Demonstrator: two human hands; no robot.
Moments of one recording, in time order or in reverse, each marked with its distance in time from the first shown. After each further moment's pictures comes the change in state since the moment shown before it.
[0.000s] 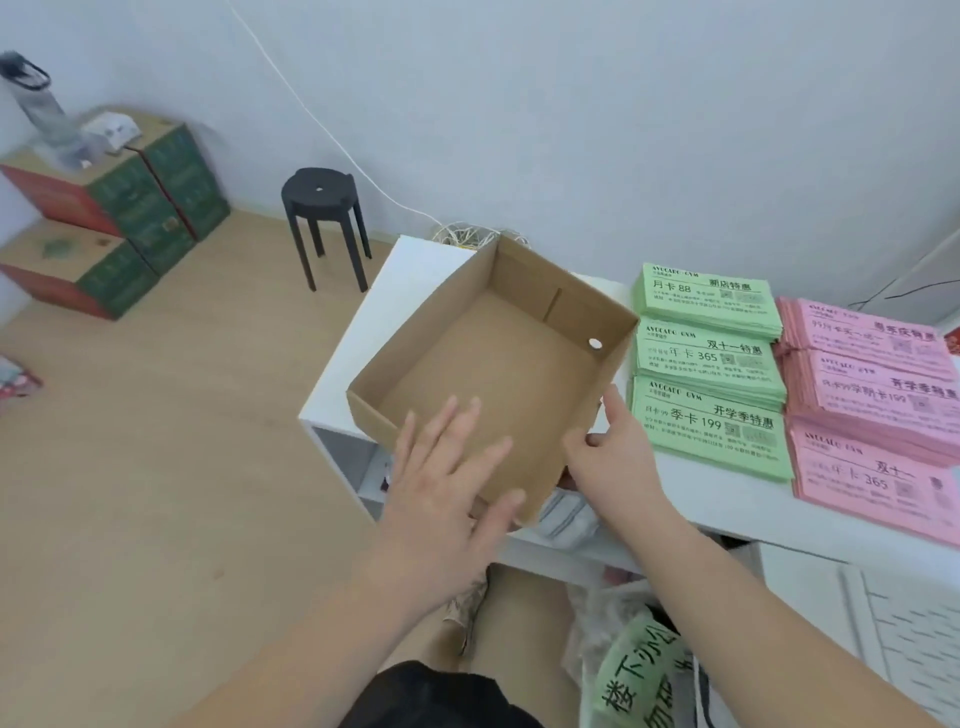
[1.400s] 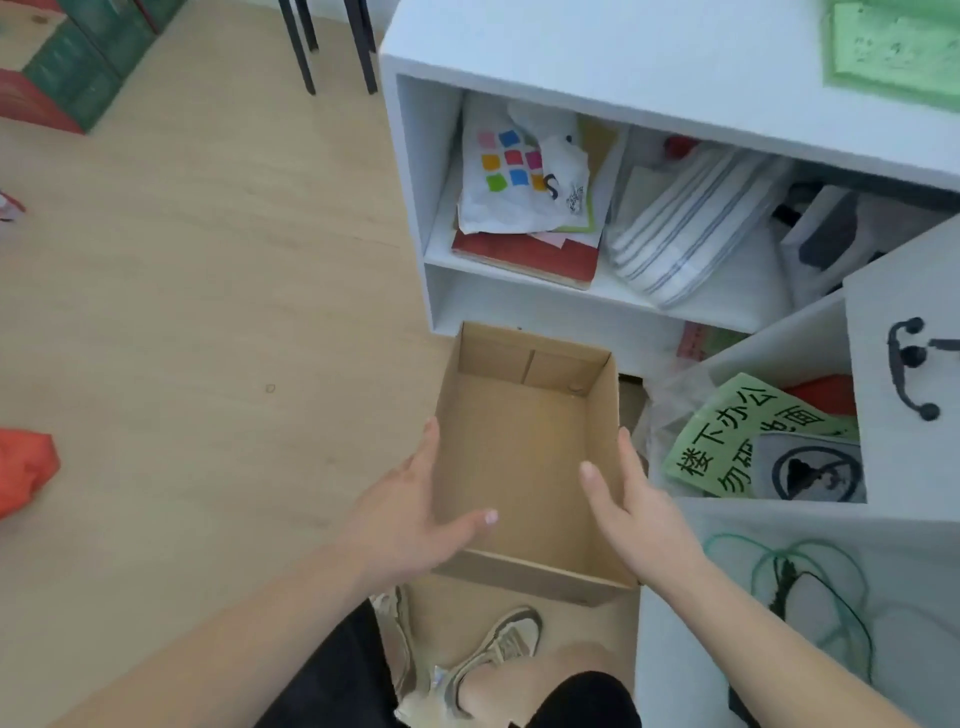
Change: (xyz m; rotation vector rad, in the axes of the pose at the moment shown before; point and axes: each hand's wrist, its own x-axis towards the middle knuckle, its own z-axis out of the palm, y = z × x) left_hand -0.356 -0.138 0.030 -0.153 -0.780 -0.590; right_hand -0.266 0.277 0.178 -0.445 -0.272 0.265
